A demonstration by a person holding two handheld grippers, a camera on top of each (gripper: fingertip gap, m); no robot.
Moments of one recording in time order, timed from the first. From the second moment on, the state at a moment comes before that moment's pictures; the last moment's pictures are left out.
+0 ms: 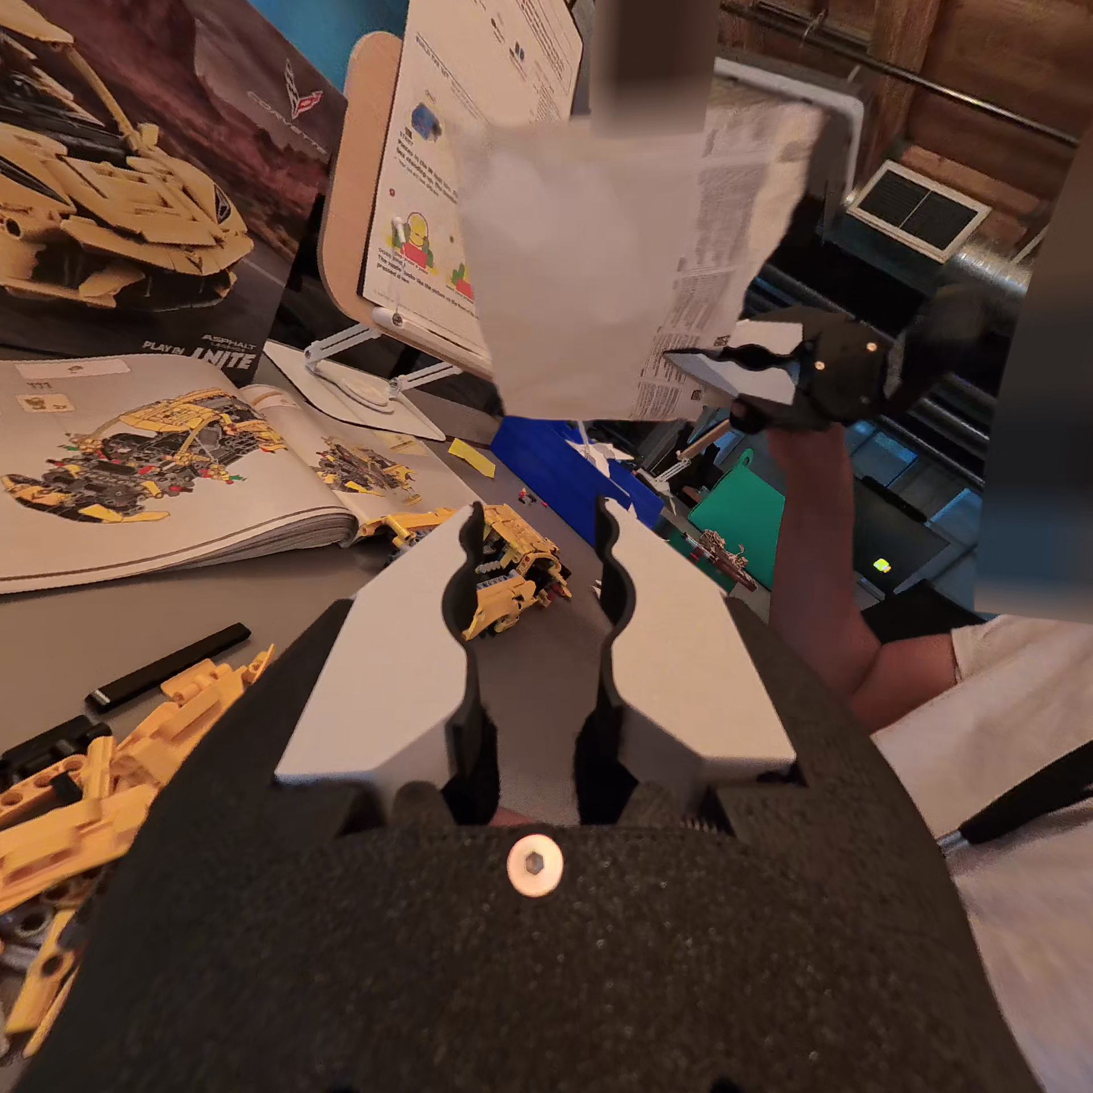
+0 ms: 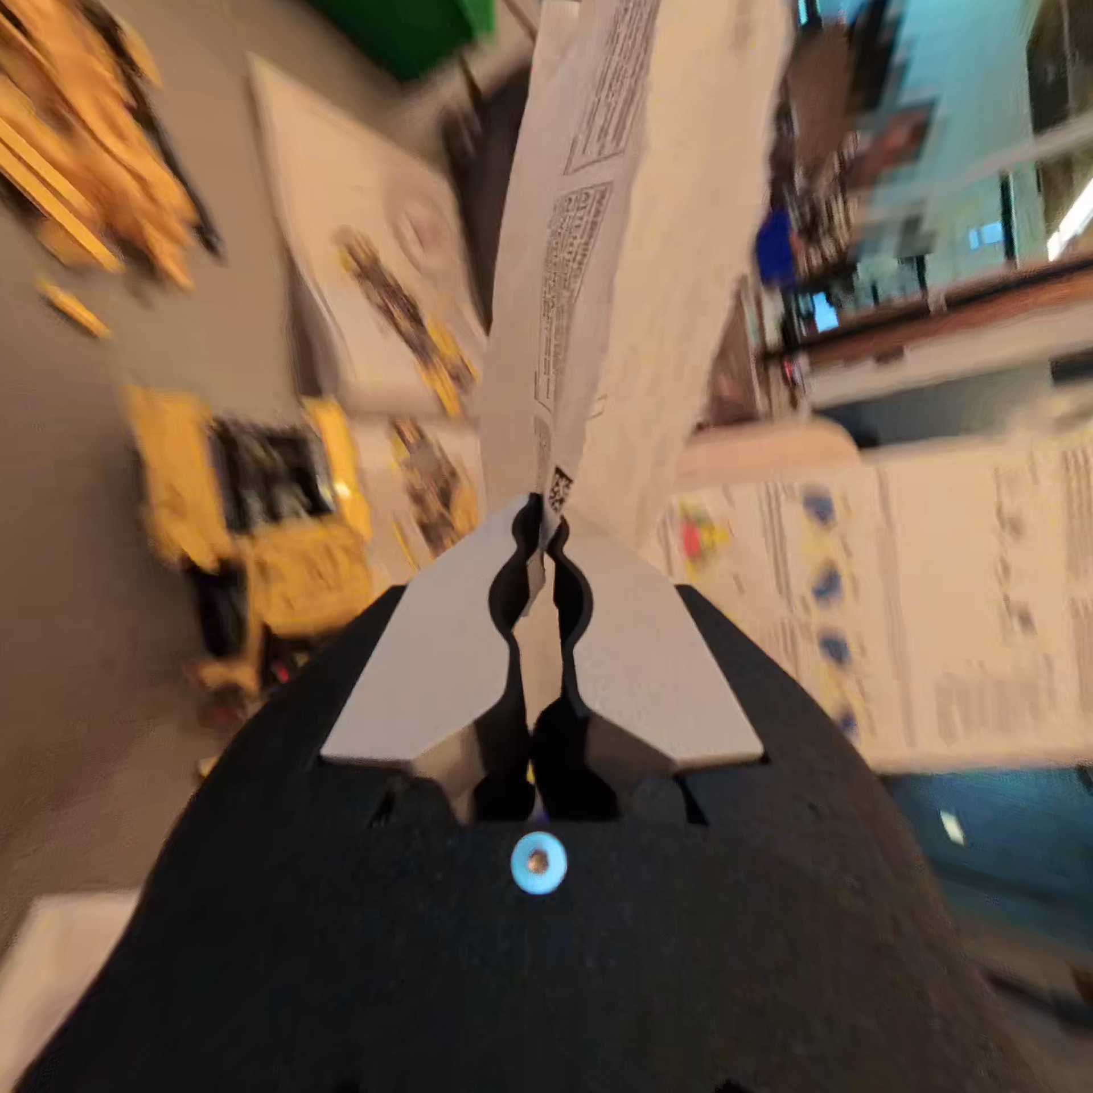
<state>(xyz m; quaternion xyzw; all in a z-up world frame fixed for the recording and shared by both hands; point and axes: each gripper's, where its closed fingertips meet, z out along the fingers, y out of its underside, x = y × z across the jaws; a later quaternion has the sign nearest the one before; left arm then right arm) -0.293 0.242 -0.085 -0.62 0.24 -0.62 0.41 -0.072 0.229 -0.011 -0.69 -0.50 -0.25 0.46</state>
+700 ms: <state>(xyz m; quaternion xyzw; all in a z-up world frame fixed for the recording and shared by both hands) -0.238 0.230 -0.075 -0.58 0.29 -0.66 0.39 0.317 0.171 -0.178 -0.97 -0.08 -0.22 -0.01</state>
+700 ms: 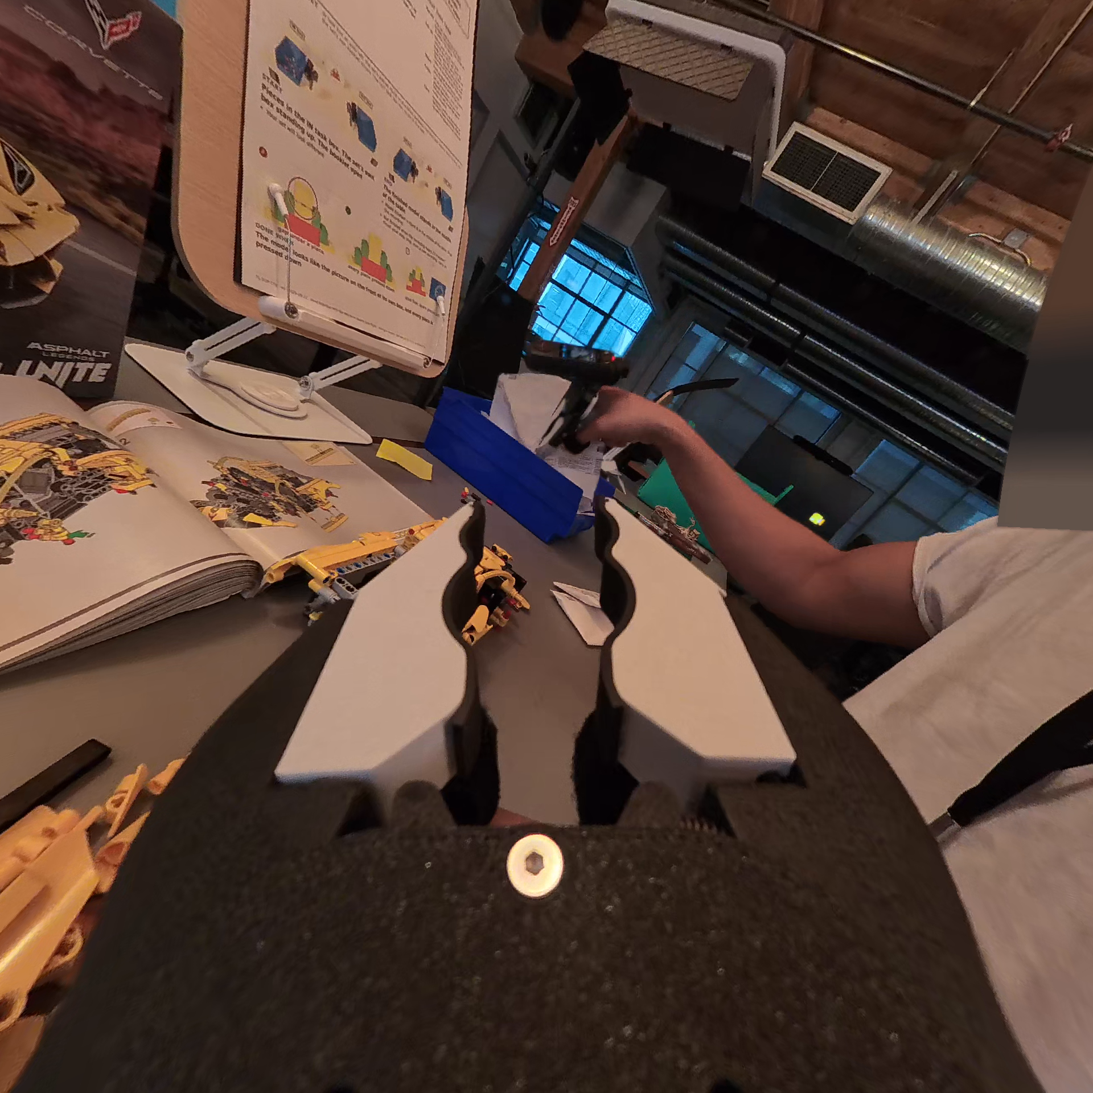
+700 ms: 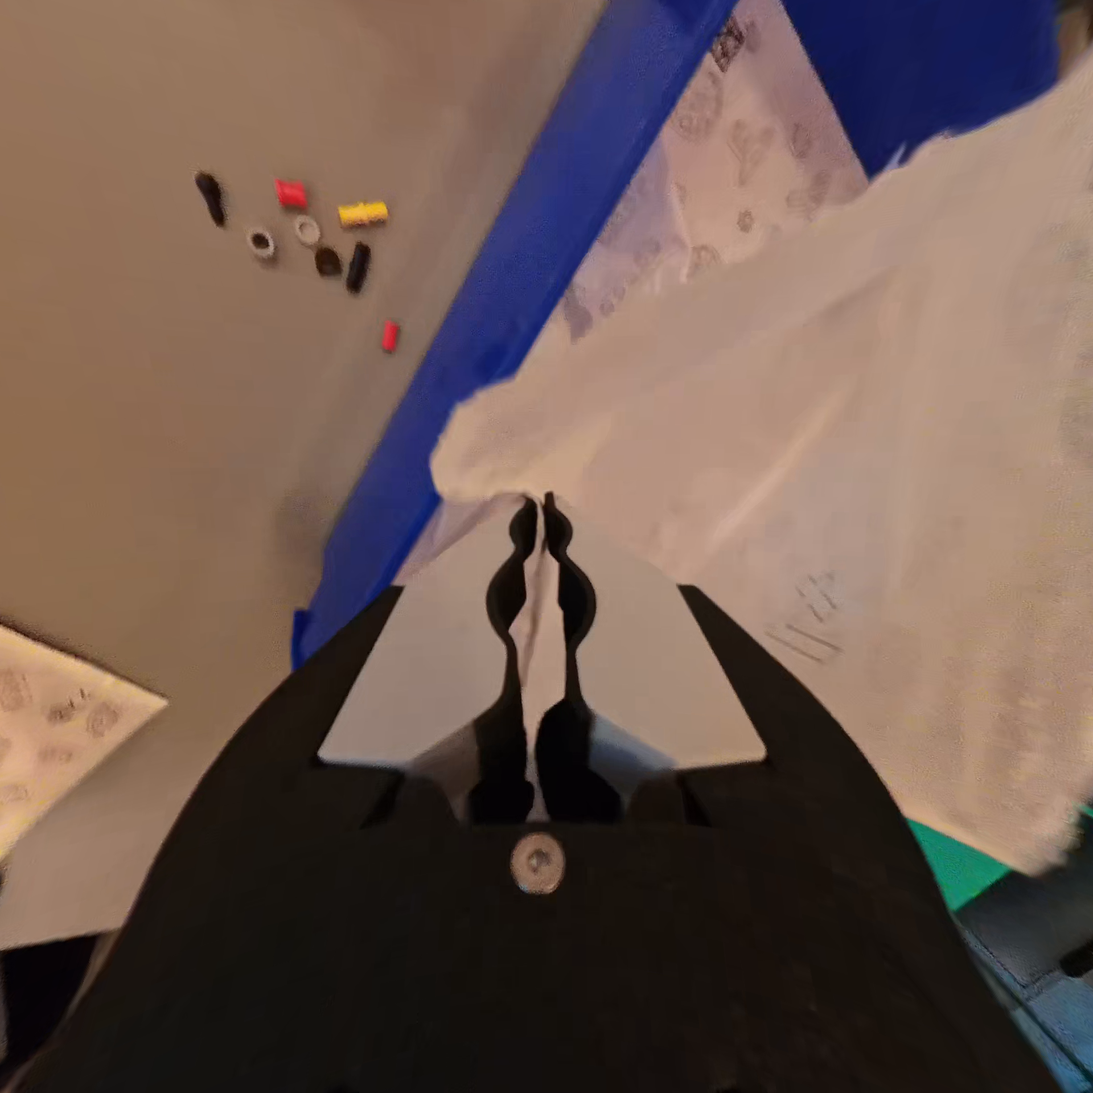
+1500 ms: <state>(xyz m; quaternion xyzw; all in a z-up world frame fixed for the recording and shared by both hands) -0.276 0.221 -0.080 -0.59 0.28 -0.64 0.41 0.250 0.128 -0.095 -0.90 0.01 -0.05 0.44</state>
